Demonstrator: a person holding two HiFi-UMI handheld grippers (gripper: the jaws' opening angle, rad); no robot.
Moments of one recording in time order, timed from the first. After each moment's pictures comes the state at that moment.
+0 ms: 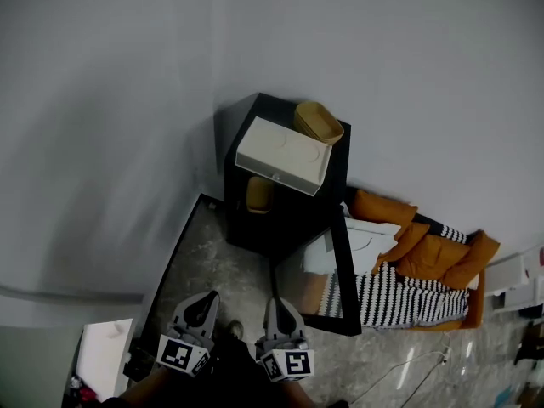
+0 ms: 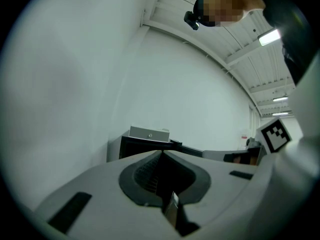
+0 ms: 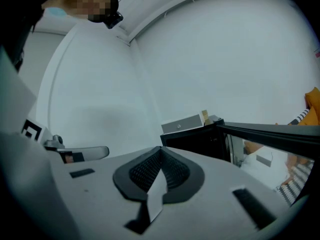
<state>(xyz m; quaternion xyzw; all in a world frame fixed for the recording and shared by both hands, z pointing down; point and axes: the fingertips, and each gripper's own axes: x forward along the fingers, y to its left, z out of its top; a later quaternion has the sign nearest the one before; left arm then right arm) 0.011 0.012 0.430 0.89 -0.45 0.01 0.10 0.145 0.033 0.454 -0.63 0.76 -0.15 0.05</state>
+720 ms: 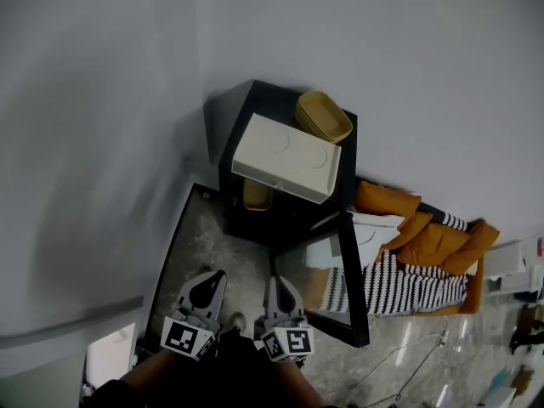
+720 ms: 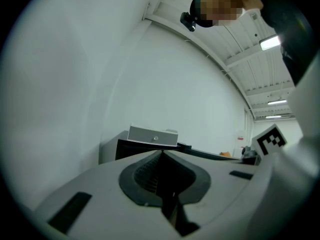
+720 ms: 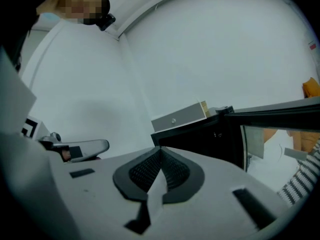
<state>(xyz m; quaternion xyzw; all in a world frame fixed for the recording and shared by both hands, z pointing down) 0.026 -0.095 0.442 0.91 -0.41 0.01 0.10 0.143 -0.071 0.489 -0.65 0.74 -0.18 0.06</state>
